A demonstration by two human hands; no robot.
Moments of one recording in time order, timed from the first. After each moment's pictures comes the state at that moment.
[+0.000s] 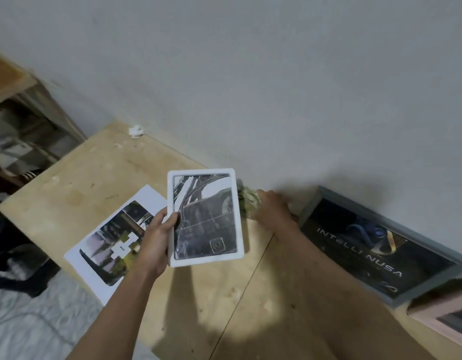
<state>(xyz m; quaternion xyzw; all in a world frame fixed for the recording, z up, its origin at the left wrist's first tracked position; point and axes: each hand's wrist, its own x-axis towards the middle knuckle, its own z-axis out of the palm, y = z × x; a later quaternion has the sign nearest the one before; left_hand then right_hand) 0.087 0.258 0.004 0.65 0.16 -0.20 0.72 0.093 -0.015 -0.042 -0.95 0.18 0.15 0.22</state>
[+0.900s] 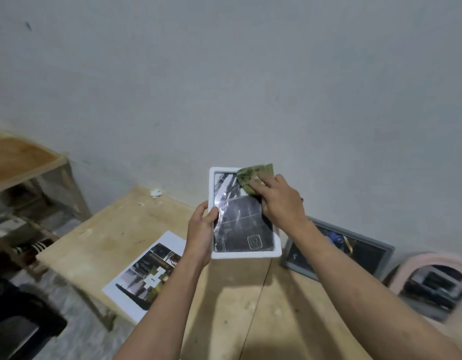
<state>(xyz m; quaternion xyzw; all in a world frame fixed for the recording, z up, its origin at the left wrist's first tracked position) 0.024 0.285 0.152 0.60 -0.02 -0.14 0.78 -0.015 0.094 0.198 -0.97 0.01 -0.26 0.00</state>
